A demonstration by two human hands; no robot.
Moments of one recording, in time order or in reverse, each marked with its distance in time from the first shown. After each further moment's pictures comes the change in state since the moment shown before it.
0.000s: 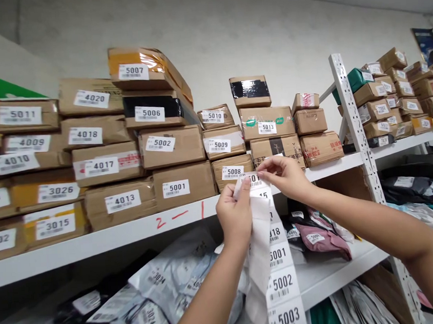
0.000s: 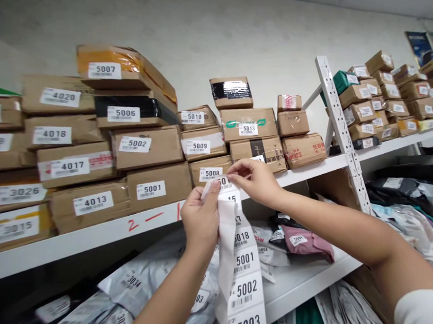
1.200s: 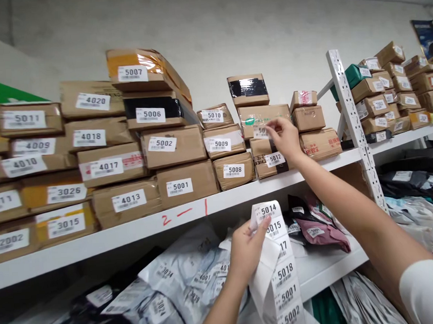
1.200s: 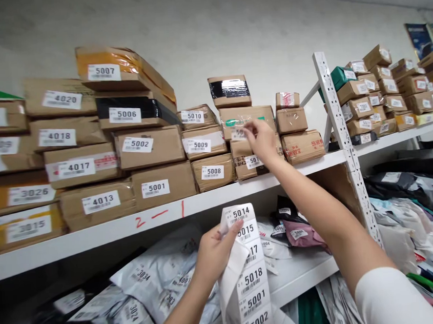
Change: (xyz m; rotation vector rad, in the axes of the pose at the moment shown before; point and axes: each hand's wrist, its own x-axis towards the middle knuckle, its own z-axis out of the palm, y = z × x) left_hand -0.047 -0.019 -0.040 0.160 -0.336 -0.335; right_hand 0.081 0.020 -0.031 -0.390 0.445 -0.222
